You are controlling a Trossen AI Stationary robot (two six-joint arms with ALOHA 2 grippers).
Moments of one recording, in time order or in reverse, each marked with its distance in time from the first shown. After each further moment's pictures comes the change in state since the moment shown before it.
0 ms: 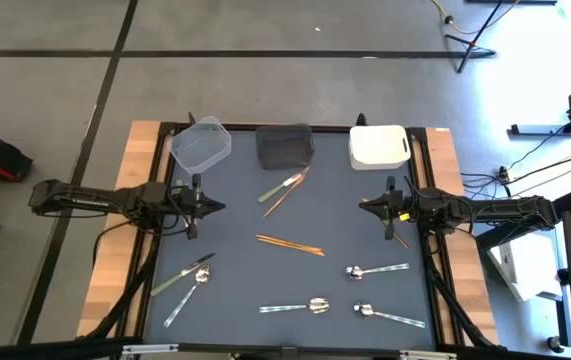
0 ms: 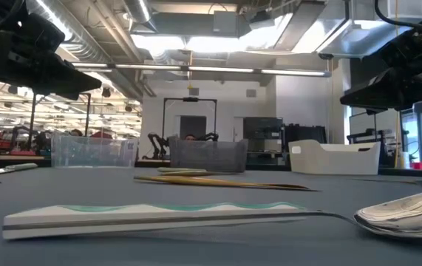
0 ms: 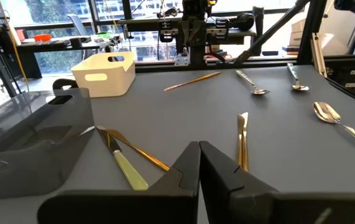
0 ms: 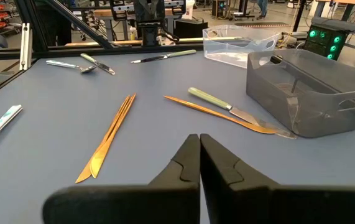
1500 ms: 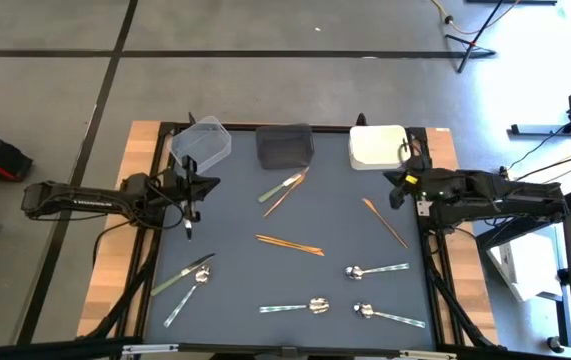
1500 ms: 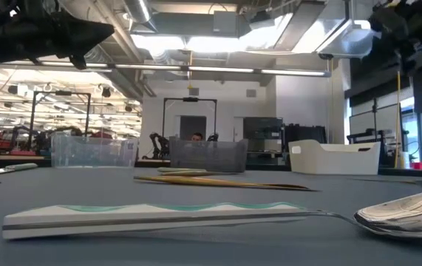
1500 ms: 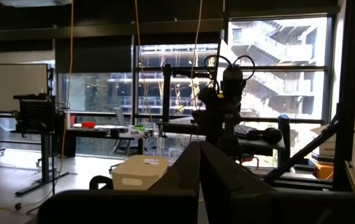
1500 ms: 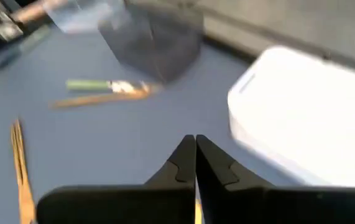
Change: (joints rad) left arm 0.099 0.153 0.001 0.603 -0.042 -0.027; right arm -0.002 0.294 0.645 -0.861 0.414 0.574
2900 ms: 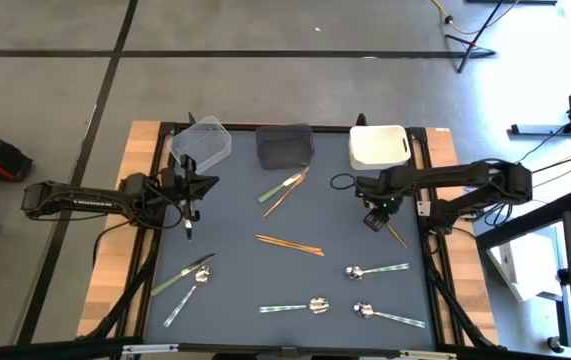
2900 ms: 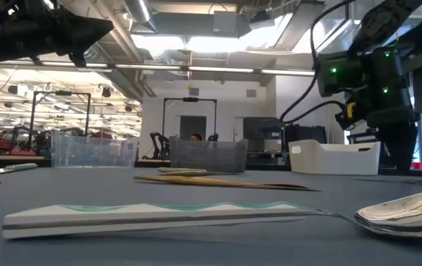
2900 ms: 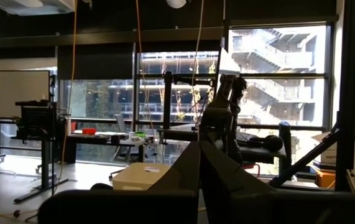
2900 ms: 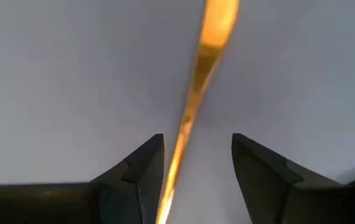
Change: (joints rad) left arm 0.000 0.000 0.000 0.033 -0.003 0.003; right arm -0.227 0.840 0.012 -0.135 -0.562 -0.130
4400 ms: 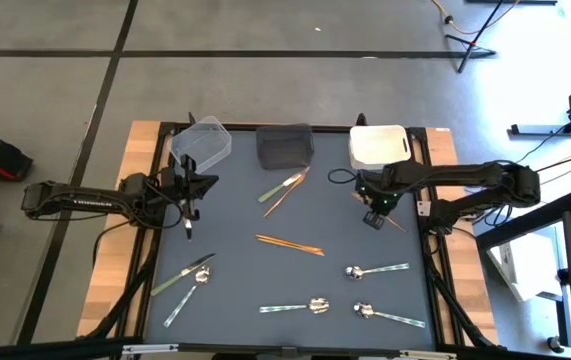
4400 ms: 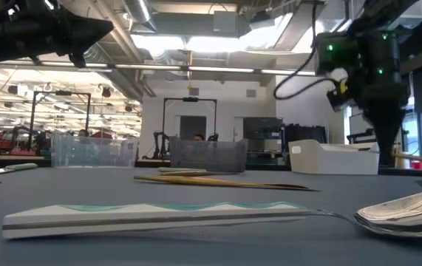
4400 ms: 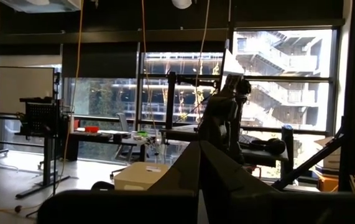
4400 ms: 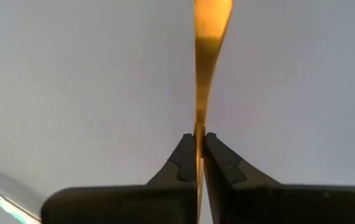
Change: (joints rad) left arm 0.000 0.000 0.000 0.002 -0.020 -0.021; right arm 0.000 -0.095 0.091 -0.034 0.010 -0.149
